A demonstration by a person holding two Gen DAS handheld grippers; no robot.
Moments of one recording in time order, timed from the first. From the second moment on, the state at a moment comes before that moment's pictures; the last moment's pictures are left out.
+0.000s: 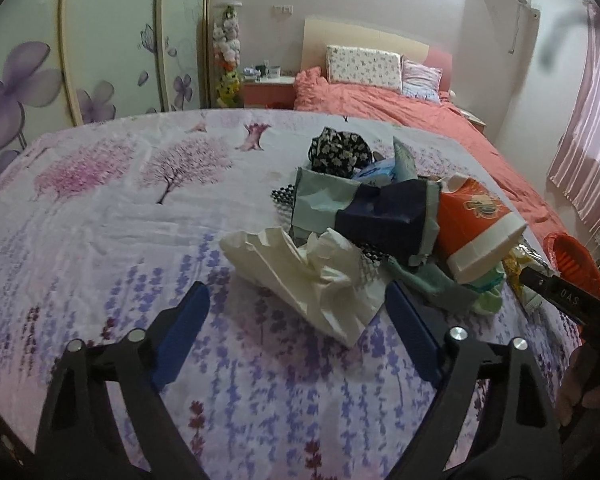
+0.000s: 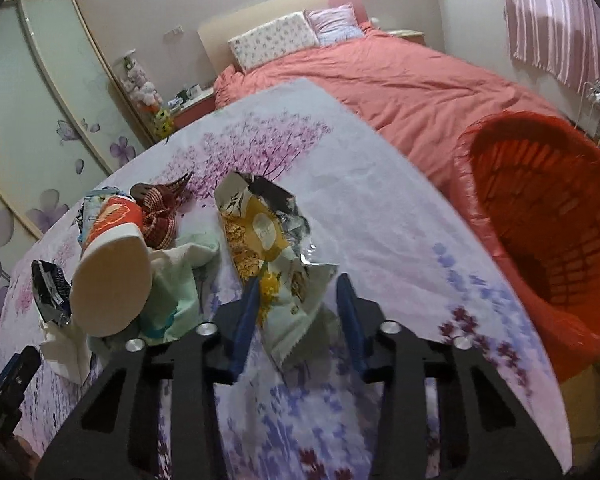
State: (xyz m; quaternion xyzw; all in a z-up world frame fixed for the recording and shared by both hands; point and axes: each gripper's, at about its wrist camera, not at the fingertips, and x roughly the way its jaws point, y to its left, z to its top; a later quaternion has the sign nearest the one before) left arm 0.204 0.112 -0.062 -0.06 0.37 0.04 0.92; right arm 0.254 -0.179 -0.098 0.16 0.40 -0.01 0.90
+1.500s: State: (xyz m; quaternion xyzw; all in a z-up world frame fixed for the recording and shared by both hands) left arm 0.195 0.114 -0.001 -0.07 0.33 -0.07 0.94; right arm 0.203 -0.190 -0.023 0.13 0.27 0.00 0.95
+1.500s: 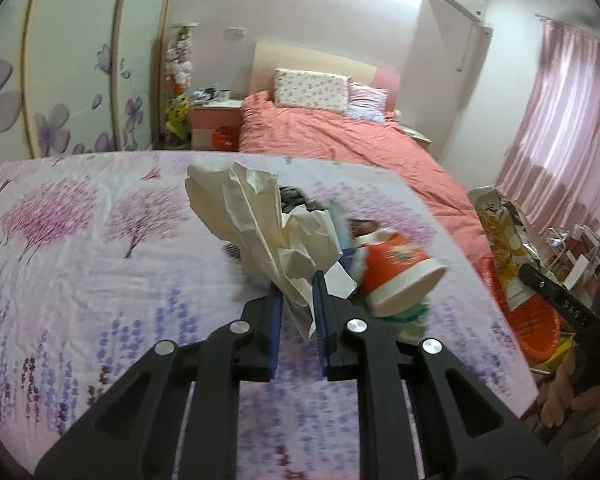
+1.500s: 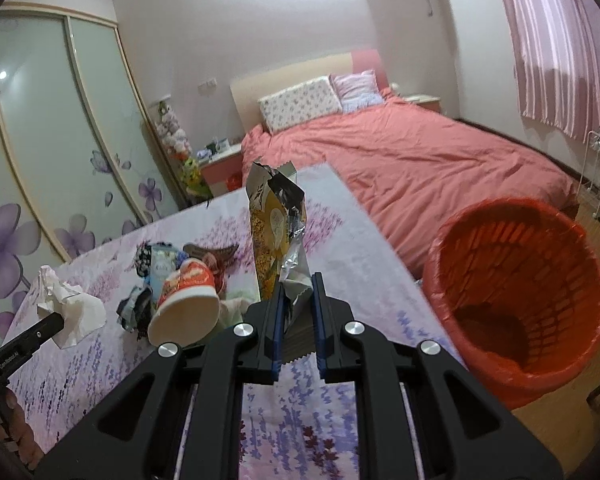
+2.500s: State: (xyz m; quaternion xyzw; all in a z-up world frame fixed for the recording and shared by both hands) left arm 0.238 -0.178 -0.002 0.02 0.34 -0.35 0.88; right arm 0.169 -0.329 -0.032 0.19 0.20 -0.17 0.95
